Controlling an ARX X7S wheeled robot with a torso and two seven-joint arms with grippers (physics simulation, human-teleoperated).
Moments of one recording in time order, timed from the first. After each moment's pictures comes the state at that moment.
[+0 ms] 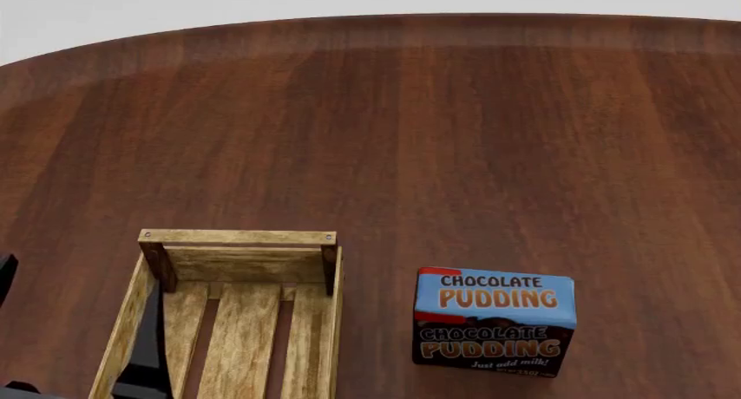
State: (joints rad) left arm -0.15 -0.42 0.34 0.92 -0.34 -0.70 -0.50; right arm -0.52 0.15 1.56 -0.82 0.32 1.24 -0.75
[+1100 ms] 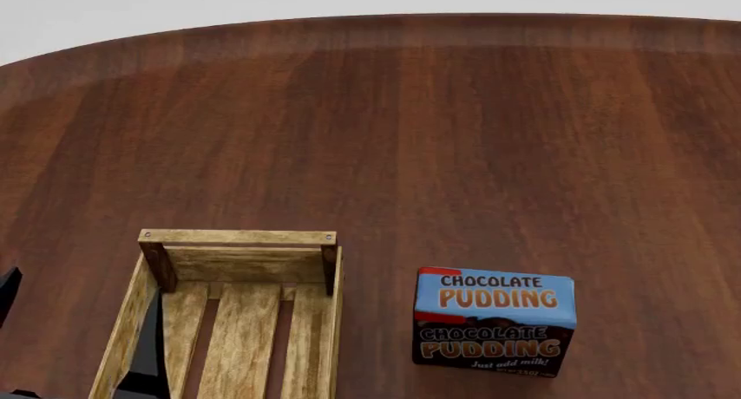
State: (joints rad) left arm -0.11 -0.44 0.34 0.86 -0.34 -0.61 -0.50; right arm -0.53 0.53 1.52 -1.05 1.72 1.56 0.44
